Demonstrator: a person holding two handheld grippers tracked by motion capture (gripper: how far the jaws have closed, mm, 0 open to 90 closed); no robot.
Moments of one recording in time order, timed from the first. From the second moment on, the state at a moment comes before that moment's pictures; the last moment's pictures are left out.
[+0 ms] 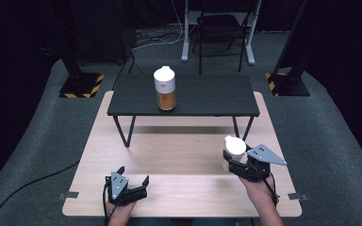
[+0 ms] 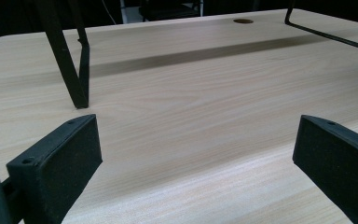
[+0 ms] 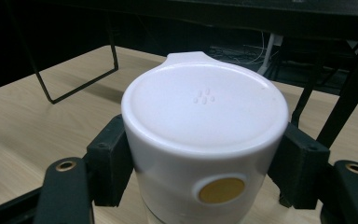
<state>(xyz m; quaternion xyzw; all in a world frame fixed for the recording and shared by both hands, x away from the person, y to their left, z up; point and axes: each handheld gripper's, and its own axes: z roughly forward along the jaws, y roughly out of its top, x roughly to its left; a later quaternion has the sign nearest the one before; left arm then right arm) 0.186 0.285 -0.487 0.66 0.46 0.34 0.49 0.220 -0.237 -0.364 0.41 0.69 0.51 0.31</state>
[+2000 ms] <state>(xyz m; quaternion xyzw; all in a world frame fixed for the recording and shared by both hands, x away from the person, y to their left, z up) 0.183 0.280 -0.489 0.65 0.46 0.35 0.48 0.258 -0.188 -0.270 0.38 0.68 0.53 0.33</state>
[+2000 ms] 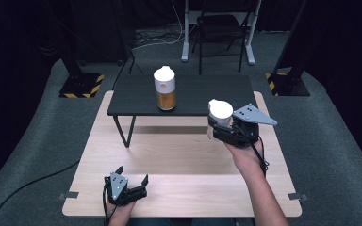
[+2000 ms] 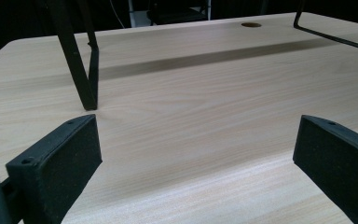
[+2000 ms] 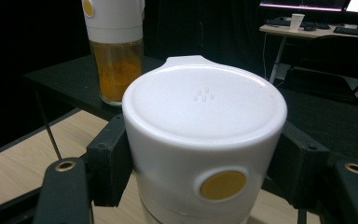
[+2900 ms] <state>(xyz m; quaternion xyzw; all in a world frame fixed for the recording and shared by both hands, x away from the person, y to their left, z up) 0.184 0.283 -0.488 0.66 0.46 0.35 0.49 0.312 -0.139 -0.238 0.41 0.64 0.54 0.36</state>
